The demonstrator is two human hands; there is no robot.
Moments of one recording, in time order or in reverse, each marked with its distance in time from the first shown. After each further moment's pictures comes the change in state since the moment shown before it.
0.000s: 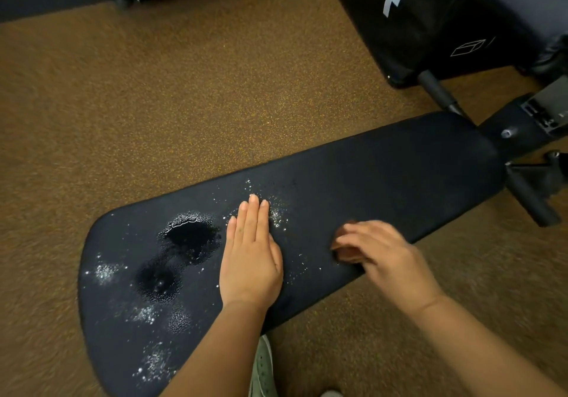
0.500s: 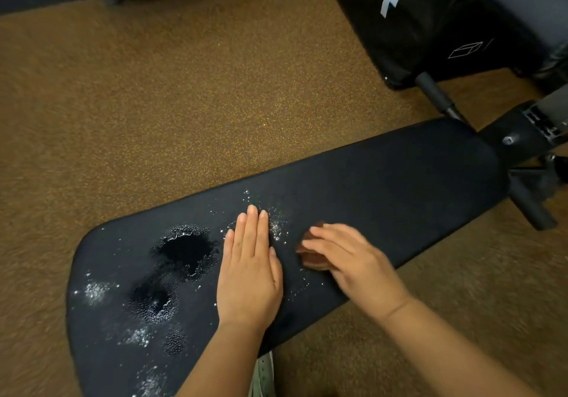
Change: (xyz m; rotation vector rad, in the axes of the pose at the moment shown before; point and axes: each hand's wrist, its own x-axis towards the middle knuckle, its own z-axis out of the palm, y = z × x) left_hand 0.002 -0.004 -0.001 0.014 -0.045 0.018; right_hand 0.031 -0.024 0.030 0.059 0.016 -0.123
